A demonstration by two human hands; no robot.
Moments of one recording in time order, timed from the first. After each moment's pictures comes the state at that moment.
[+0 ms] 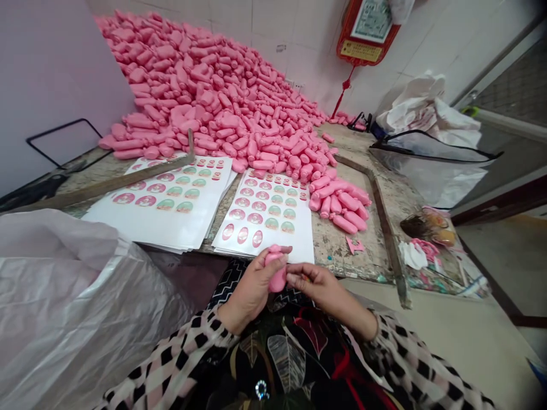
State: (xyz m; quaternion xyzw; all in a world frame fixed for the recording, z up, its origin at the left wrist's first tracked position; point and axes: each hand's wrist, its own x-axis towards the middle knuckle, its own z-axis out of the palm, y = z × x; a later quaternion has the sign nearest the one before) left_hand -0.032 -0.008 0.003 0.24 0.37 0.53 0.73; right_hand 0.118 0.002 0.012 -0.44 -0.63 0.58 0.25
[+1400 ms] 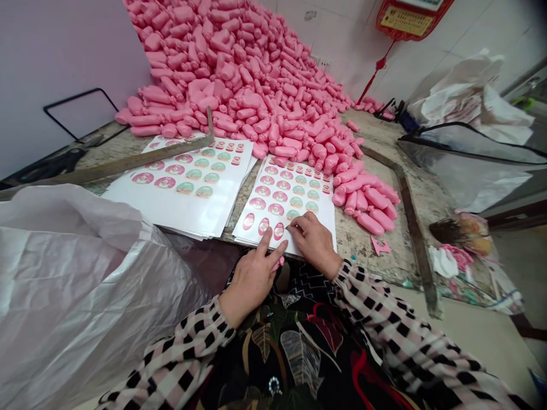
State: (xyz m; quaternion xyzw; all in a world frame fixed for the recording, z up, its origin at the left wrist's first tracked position) left_hand -0.089 -0.014 -0.041 0.77 0.62 0.13 0.09; right_hand 0.057 0.076 -0.009 -0.55 -0.83 0.08 0.11
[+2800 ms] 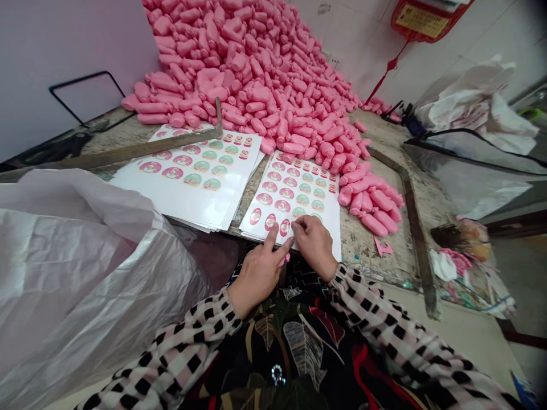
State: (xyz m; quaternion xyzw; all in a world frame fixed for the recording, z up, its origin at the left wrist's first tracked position) left_hand -0.090 -0.013 -0.040 0.76 0.62 0.15 0.12; right_hand 0.040 0.067 -0.016 -0.64 -0.74 0.14 0.16
